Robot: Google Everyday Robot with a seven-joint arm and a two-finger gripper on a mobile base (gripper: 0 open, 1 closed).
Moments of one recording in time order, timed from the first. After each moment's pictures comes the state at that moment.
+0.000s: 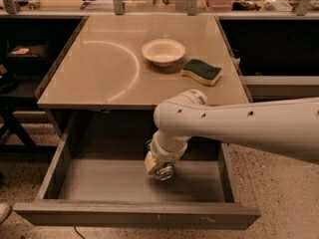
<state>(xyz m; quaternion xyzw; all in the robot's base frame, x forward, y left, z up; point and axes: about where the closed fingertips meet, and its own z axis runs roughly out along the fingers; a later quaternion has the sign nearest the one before) 0.486 -0.012 0.622 -0.21 0.97 0.09 0.05</state>
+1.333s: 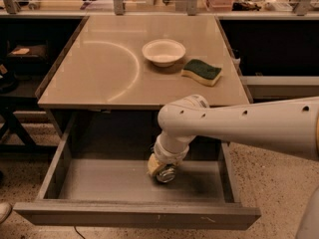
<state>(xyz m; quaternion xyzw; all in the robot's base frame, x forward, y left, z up) 0.493 -0.018 0.593 -0.20 0.97 0.10 0.03</state>
